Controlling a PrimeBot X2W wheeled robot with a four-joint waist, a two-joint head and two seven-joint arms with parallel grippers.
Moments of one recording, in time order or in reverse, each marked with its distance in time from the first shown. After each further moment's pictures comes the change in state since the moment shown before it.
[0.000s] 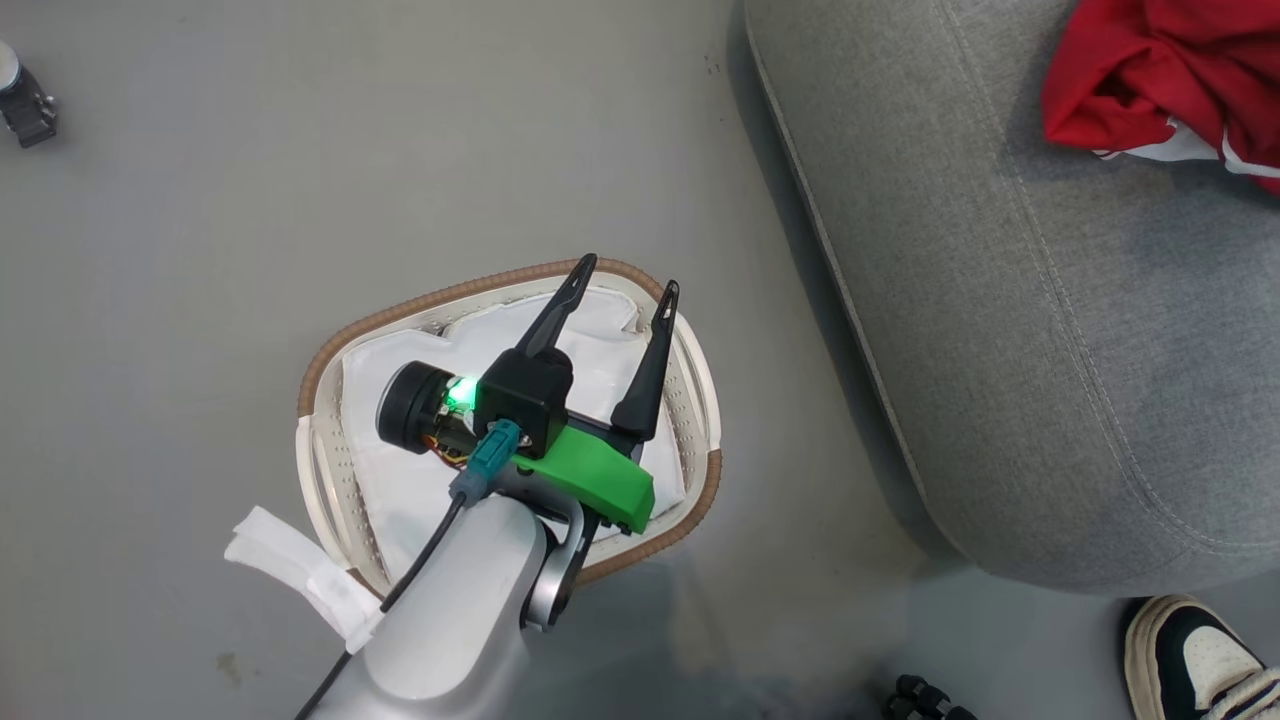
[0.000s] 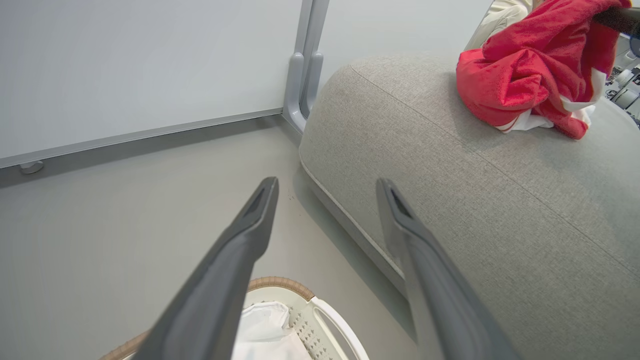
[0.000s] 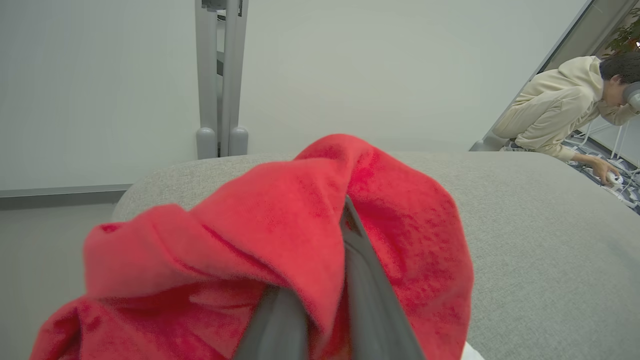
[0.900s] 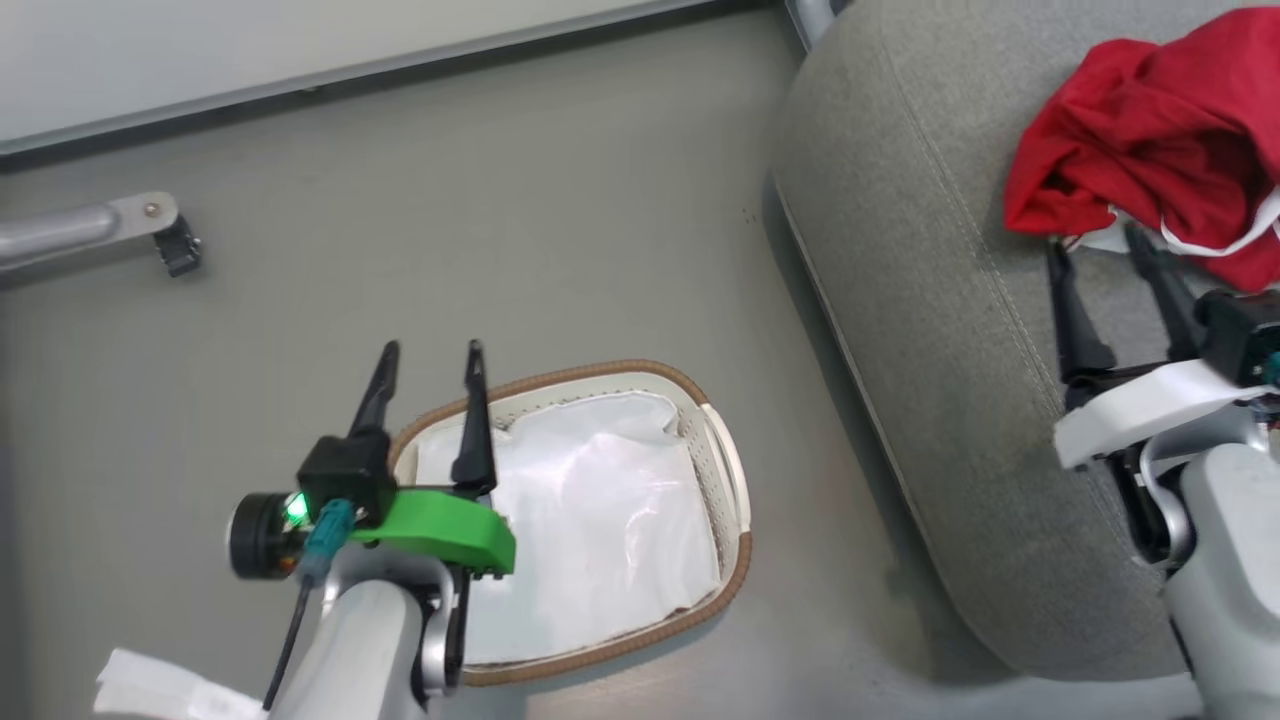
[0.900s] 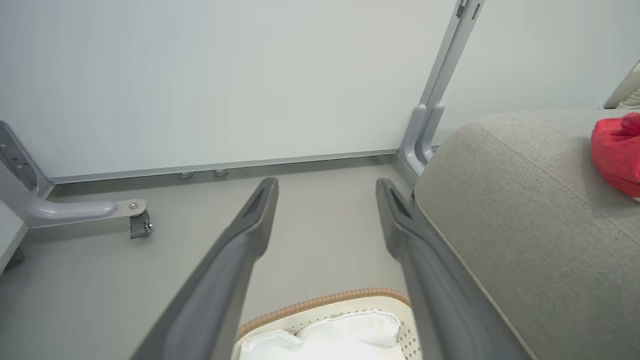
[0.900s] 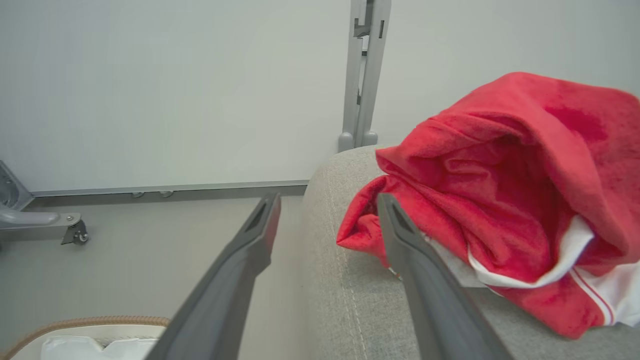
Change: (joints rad) left arm 0.222 0.000 0.323 -0.050 0.067 0.054 0.000; right arm 0.493 0.141 0.148 -0.401 0.116 0.000 0.000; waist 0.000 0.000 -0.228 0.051
